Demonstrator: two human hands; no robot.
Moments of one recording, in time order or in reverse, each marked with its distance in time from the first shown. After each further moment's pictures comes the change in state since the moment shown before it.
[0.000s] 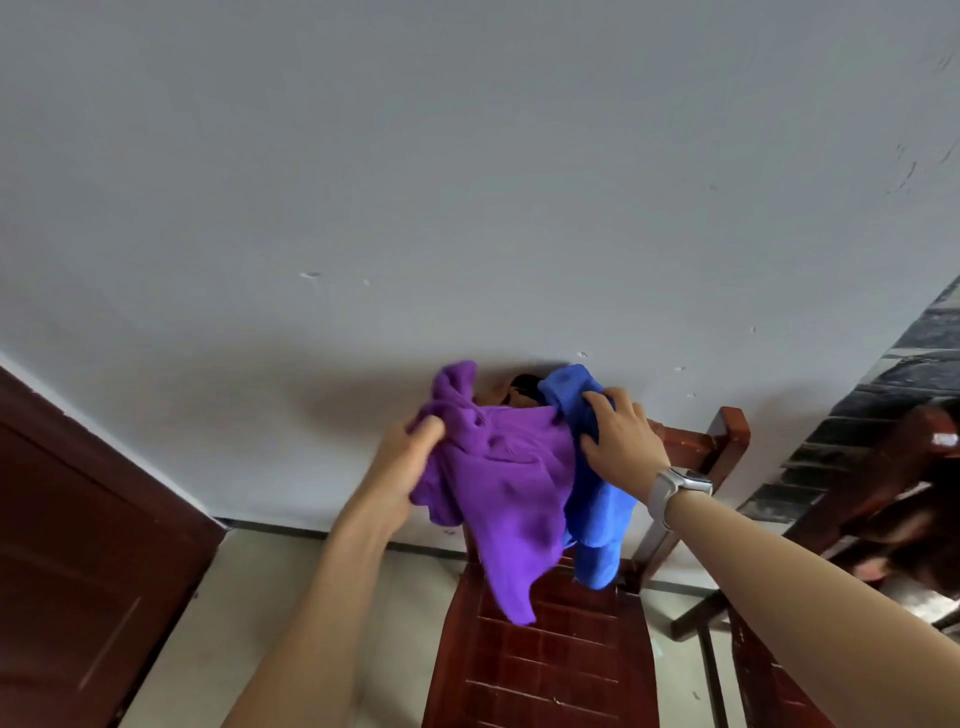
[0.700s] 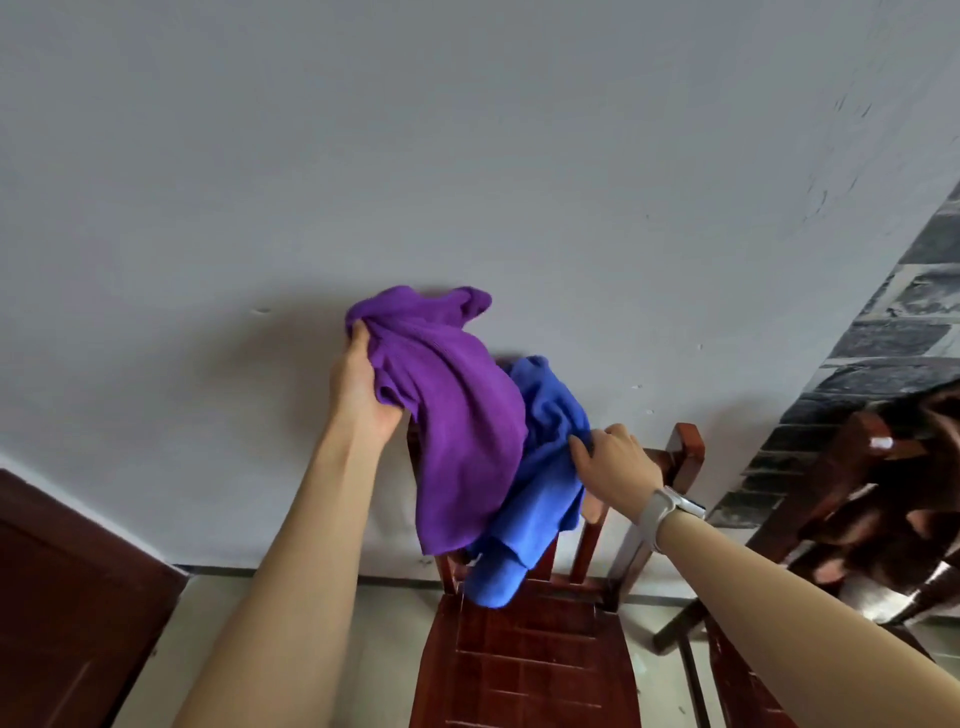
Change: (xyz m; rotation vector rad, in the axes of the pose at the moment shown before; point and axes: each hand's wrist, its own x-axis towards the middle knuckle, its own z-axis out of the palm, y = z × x) left_hand 0.088 0.055 0.031 -0.500 -0.038 0.042; right_hand -0.006 0.018 -0.020 0.081 -0.061 0.271
